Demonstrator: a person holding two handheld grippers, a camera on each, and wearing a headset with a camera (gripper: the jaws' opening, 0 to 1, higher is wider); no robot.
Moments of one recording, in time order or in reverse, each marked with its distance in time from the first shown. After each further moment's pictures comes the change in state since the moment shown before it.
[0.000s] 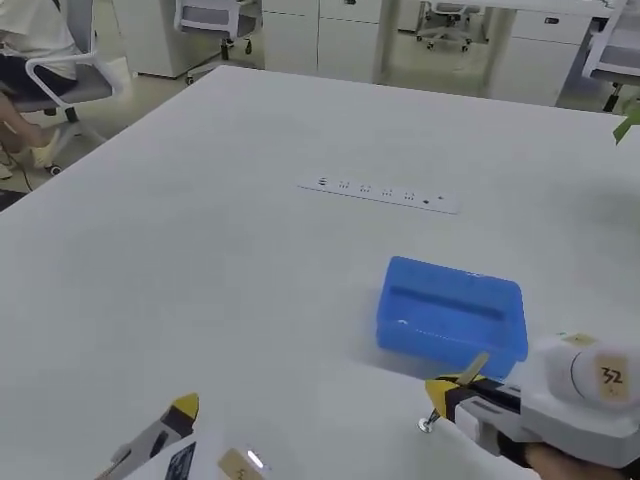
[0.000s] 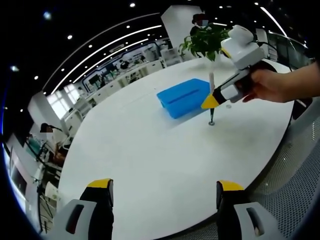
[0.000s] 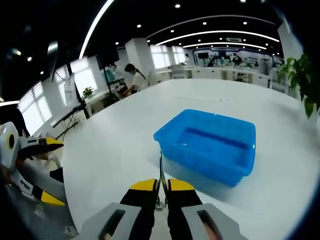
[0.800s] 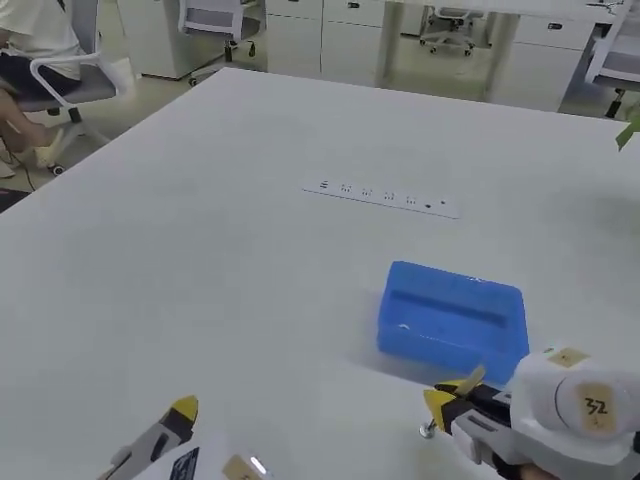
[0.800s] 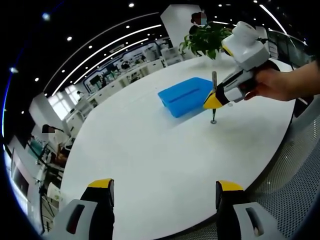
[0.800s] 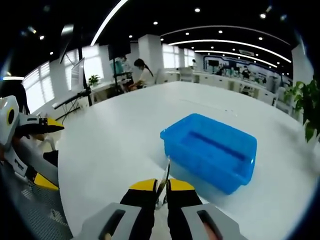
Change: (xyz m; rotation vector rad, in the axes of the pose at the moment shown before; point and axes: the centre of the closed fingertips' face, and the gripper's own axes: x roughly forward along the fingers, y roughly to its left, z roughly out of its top) left arm 0.001 0.002 -0.002 0.012 0.007 0.017; right arm -0.001 0.006 -0.002 -0.167 0.014 -0.019
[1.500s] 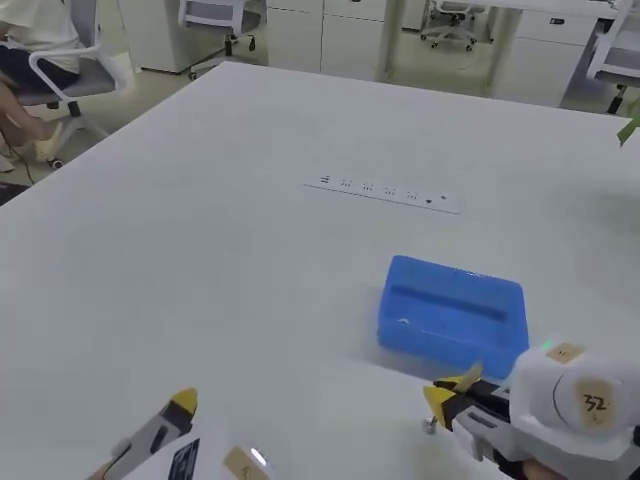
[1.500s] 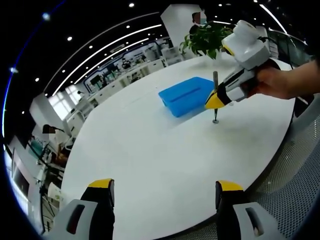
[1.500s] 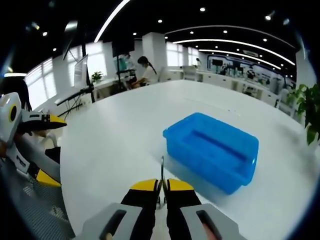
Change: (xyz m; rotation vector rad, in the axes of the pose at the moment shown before) left arm 0.000 0.001 0.000 0.001 0.001 0.005; right arm -0.003 0.001 -0.002 -0.001 0.022 0.028
